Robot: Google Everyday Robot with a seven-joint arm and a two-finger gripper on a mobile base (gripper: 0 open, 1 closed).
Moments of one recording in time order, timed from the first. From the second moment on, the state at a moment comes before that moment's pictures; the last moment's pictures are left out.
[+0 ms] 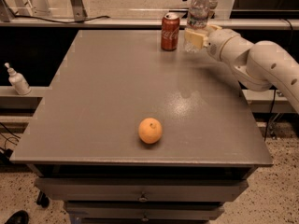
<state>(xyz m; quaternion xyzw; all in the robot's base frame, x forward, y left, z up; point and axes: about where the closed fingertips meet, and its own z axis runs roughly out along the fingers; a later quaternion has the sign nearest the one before) 0.782 -0.178 0.921 -0.19 0.68 0.15 0.69</state>
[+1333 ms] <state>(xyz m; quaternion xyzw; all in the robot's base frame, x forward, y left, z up) 0.795 -0.168 0.887 -0.20 0.71 0.17 0.66</state>
